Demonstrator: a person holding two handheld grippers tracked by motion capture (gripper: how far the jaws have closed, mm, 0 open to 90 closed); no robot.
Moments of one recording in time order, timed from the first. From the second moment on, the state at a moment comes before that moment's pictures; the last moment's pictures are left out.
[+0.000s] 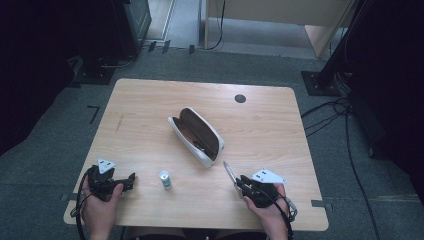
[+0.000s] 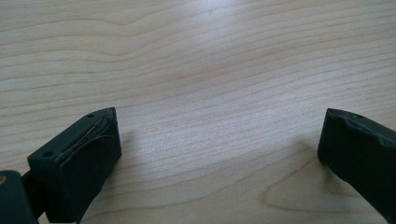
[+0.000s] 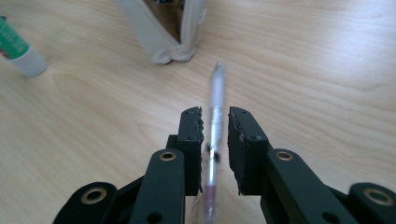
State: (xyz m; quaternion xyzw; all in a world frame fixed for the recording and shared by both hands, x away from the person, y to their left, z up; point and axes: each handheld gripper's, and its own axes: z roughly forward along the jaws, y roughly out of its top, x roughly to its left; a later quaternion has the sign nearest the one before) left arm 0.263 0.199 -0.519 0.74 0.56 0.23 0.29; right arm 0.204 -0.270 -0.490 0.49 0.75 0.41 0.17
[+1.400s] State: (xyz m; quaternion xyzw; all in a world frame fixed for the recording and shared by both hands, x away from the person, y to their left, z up) left arm 0.263 0.199 -0.519 0.74 0.56 0.23 0.29; right arm 0.175 -0.260 -0.517 0.45 0.77 0.36 0.26
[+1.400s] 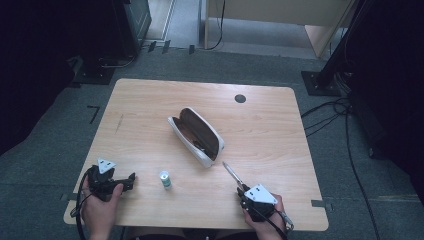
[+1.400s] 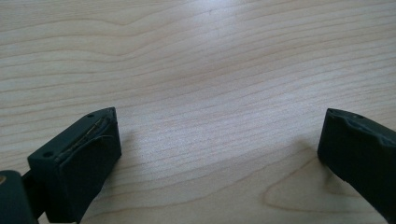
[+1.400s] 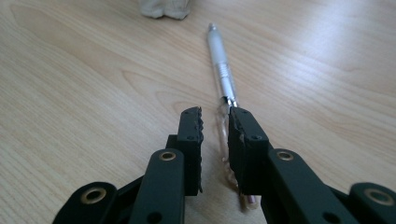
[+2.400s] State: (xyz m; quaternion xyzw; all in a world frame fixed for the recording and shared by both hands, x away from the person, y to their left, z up) left arm 0.263 0.198 -0.519 0.74 0.56 0.23 0.29; right arm 0.190 -0.277 -0.520 0.46 0.77 0.34 0.26
